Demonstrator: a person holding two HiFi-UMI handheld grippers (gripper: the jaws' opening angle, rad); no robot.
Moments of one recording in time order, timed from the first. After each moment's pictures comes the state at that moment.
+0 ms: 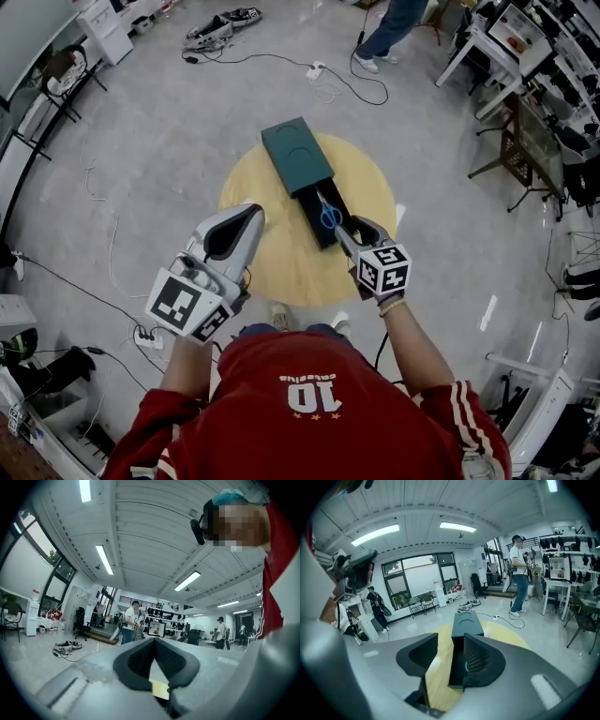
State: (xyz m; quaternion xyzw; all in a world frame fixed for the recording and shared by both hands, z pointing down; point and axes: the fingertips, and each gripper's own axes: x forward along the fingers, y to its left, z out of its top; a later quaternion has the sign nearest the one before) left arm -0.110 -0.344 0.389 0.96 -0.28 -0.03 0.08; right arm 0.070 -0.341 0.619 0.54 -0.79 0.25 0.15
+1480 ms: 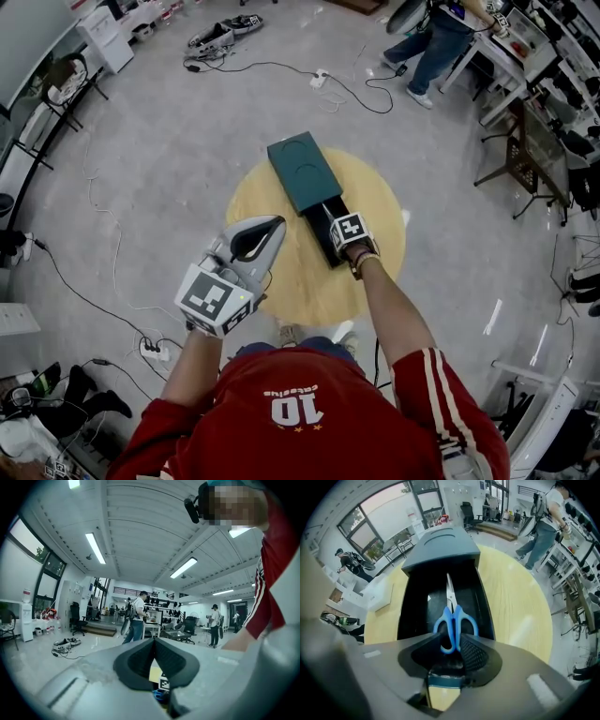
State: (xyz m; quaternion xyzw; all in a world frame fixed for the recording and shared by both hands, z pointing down) left arm -0.081 -0.384 0.443 0.97 -0.25 0.05 0.07; right arm 0.097 -0.384 0.844 0.47 -0.60 0.46 0.46
